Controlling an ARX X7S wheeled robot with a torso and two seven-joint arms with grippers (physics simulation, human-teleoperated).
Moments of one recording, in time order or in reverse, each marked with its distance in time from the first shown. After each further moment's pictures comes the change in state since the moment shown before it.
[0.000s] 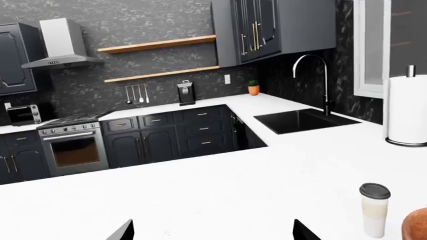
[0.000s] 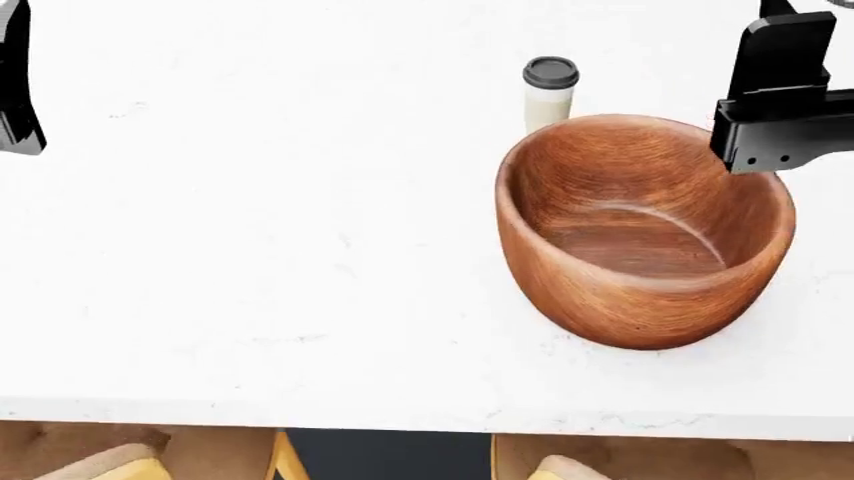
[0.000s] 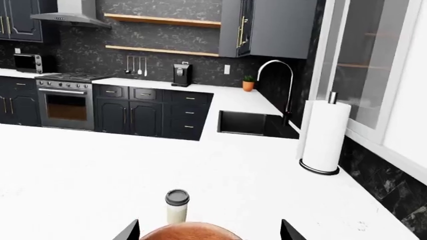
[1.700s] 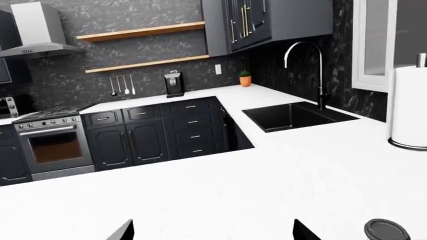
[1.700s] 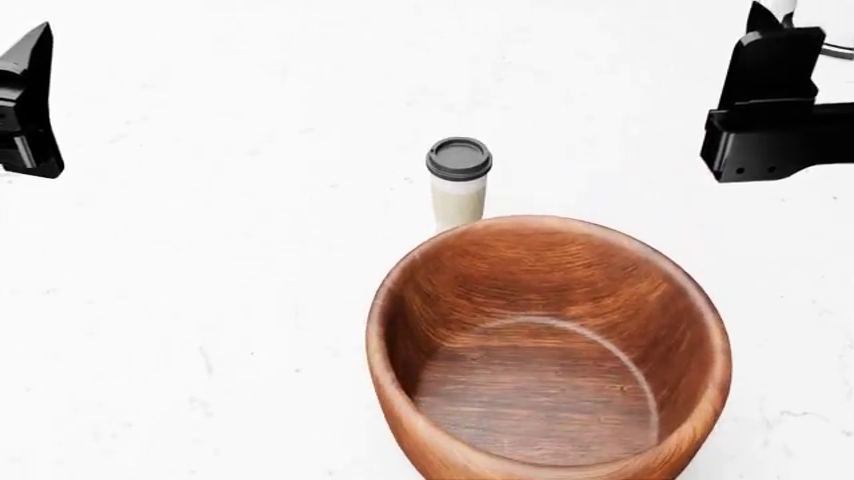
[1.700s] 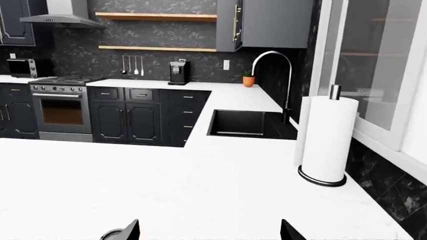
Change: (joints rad) left arm 0.018 -0.010 0.031 -0.016 -0.026 0.017 -0.005; right arm -0.048 0.002 -0.002 0.013 0.022 -0.057 0.003
